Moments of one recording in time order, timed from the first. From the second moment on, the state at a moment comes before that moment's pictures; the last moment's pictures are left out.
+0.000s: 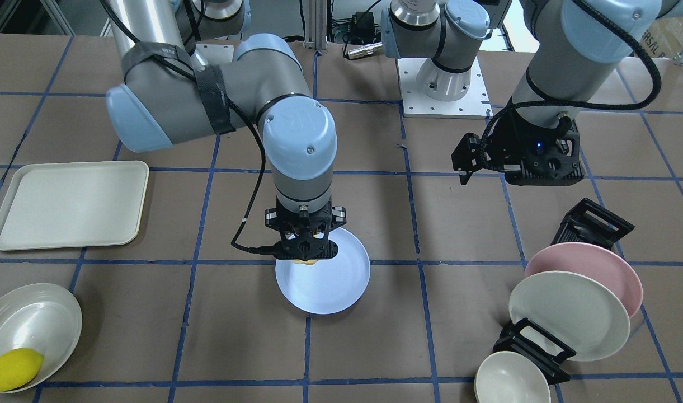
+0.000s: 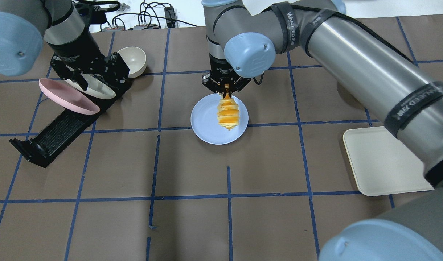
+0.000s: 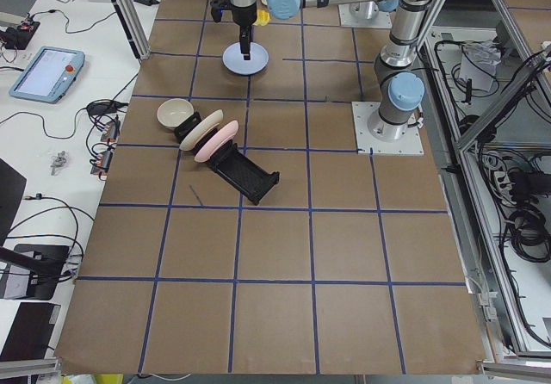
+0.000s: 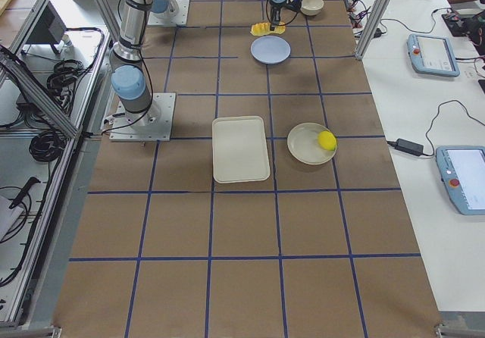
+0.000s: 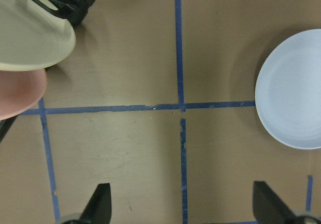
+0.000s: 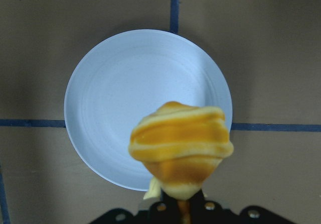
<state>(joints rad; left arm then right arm) -1.51 -1.66 -1.55 -1.53 1.62 0.09 1.95 -1.06 1.32 -1.75 -1.53 0.34</state>
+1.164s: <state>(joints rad) -1.59 -1.60 -1.56 -1.54 1.62 0.07 1.95 -0.90 1.32 -1.94 -1.53 0.35</state>
